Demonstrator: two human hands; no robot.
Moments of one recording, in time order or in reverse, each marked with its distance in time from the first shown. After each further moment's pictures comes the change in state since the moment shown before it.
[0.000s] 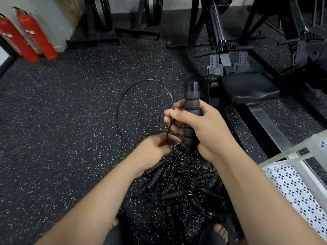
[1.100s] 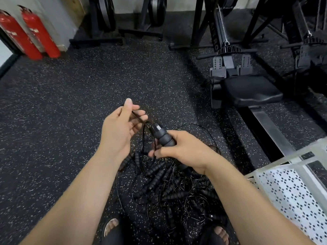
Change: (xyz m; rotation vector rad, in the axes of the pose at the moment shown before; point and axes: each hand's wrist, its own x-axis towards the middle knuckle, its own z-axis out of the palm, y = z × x) left_hand -0.008 0.019 -0.065 -0.772 0.570 0.078; right_hand 0.009 0.045 0.005 -0.626 -0.356 0.274
